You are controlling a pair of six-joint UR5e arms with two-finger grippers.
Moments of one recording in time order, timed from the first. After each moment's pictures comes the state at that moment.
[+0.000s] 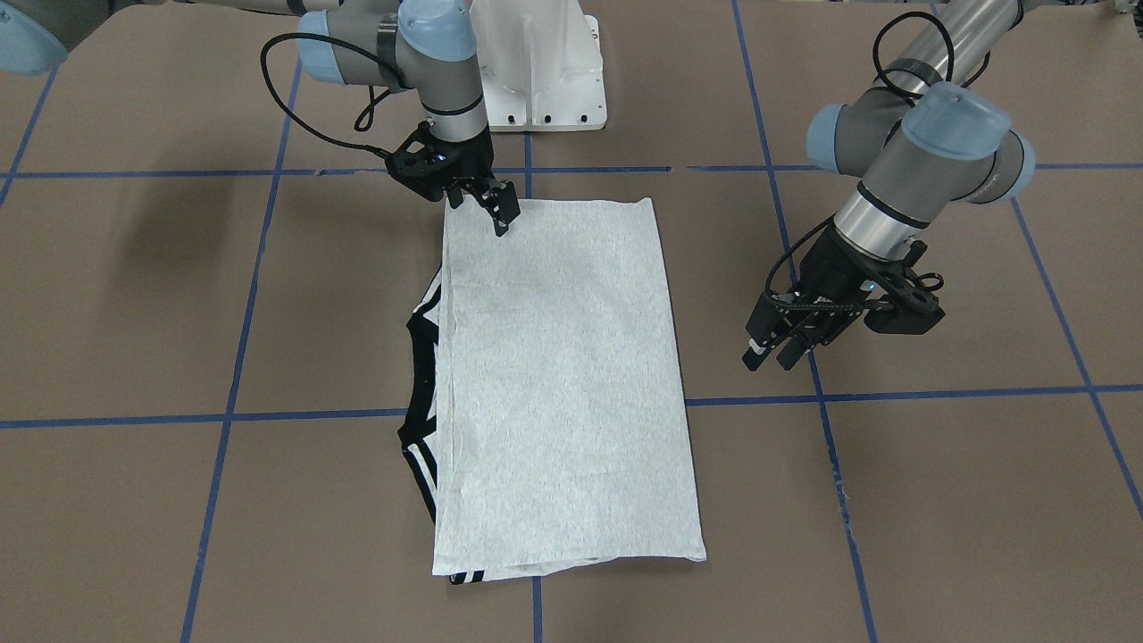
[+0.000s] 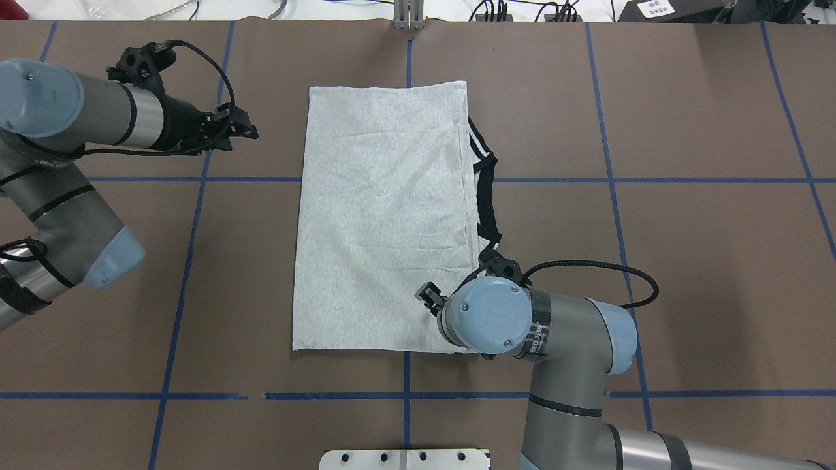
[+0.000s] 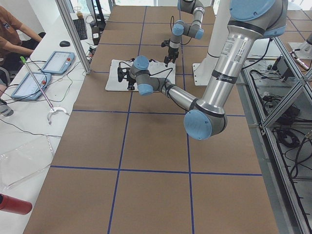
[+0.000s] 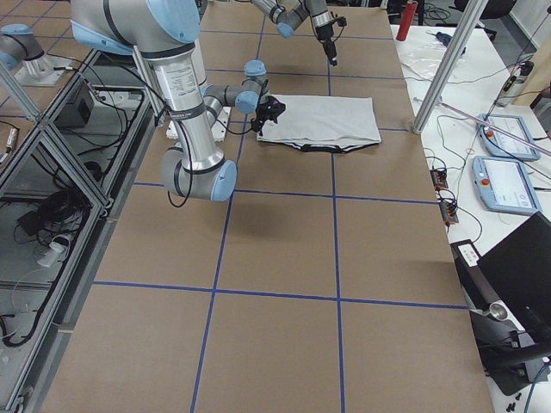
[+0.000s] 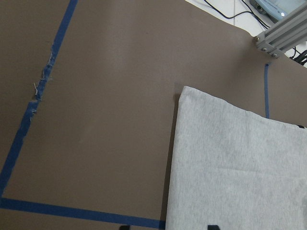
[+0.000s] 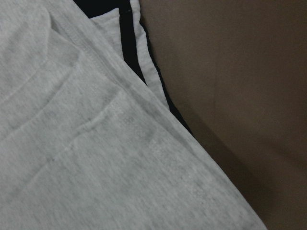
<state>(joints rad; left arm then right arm) -0.85 -1.95 -1.60 -2.35 -1.95 -1.41 0.28 -1.04 1.79 -1.48 1.63 2.12</state>
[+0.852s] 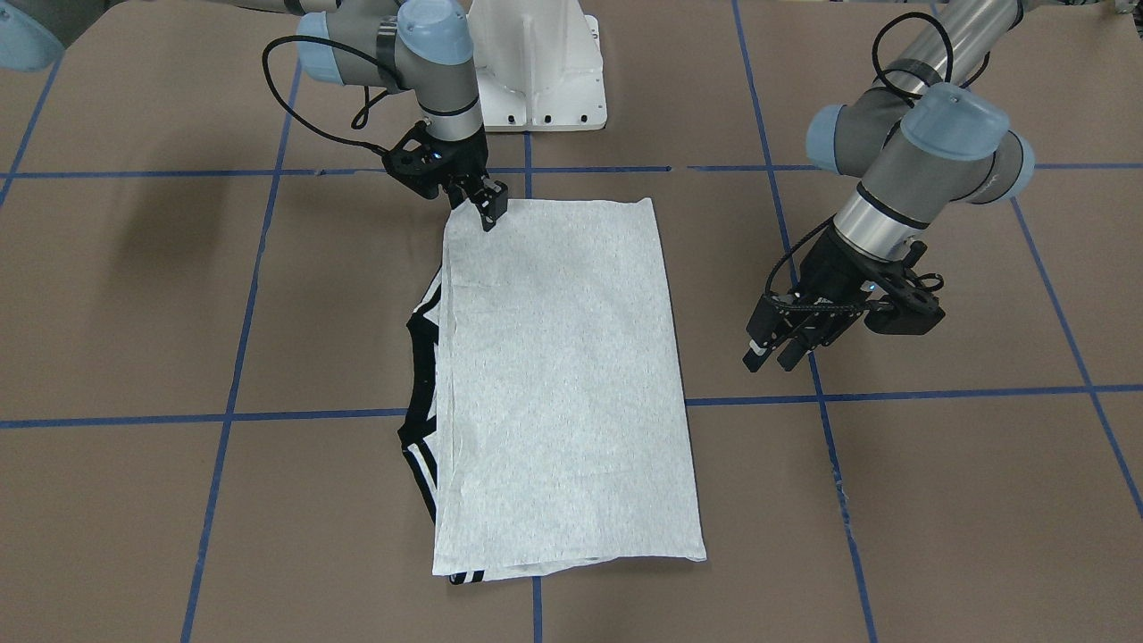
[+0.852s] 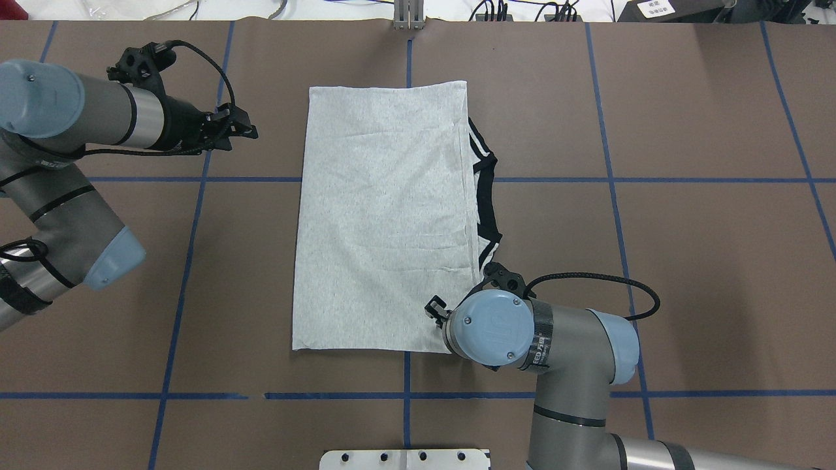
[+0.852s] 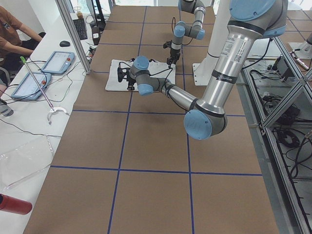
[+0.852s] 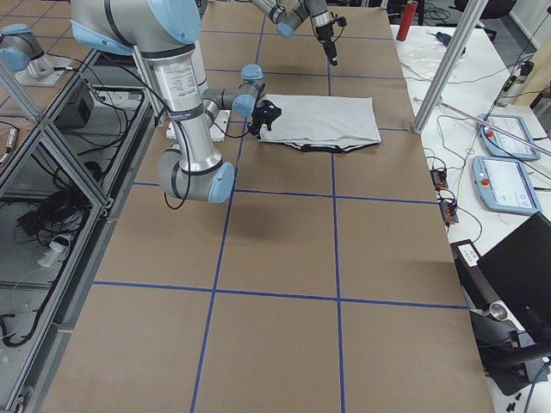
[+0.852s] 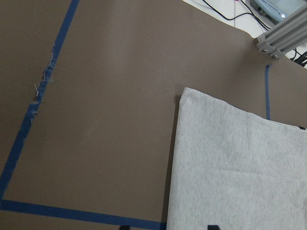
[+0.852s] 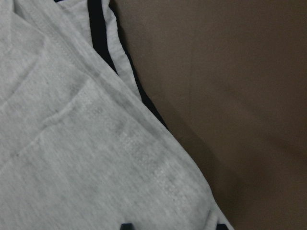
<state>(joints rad) -0.85 -1.95 -1.60 -2.35 -1.94 -1.41 0.26 -1.06 1.79 -1.48 1.64 2.13</state>
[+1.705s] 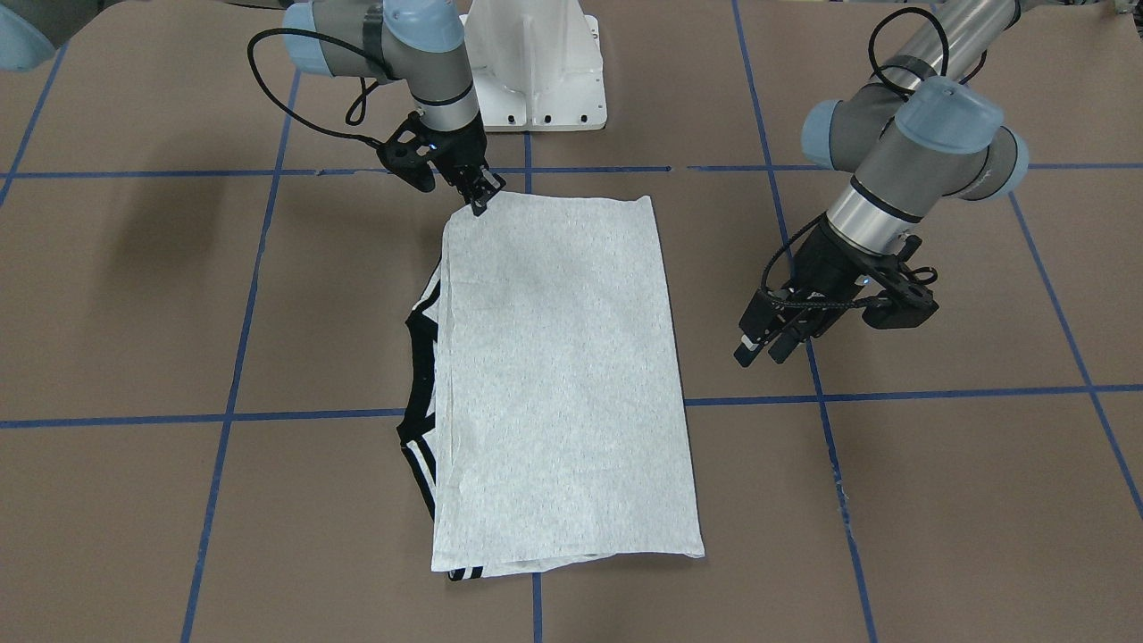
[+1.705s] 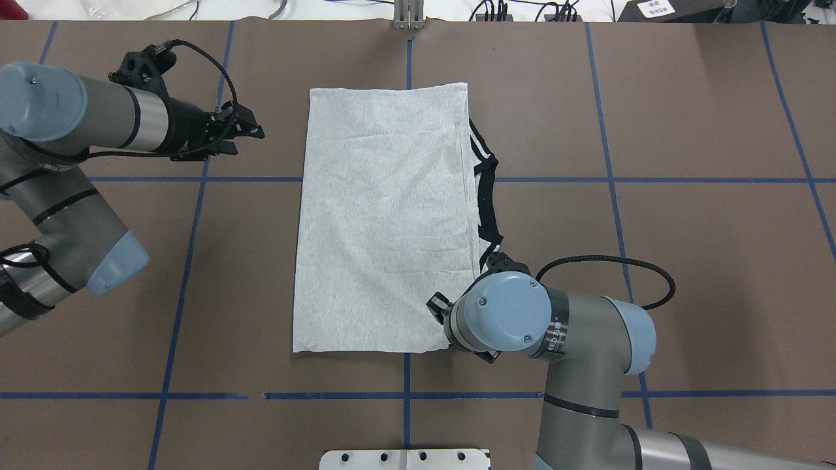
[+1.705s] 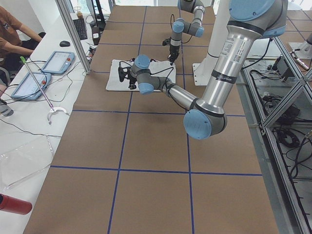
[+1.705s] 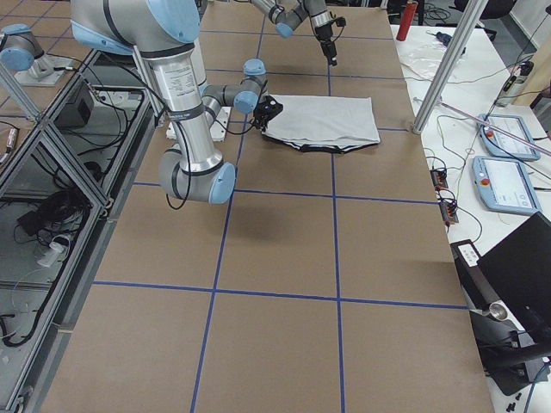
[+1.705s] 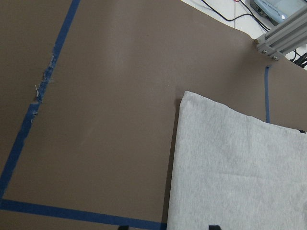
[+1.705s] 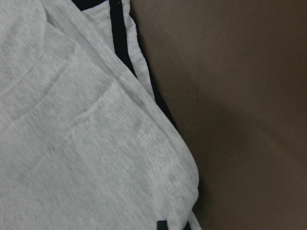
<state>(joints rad) -0.82 -1.94 -1.64 -2.35 -1.94 -1.57 0.29 -1.07 1.85 -1.48 1.71 2.12</state>
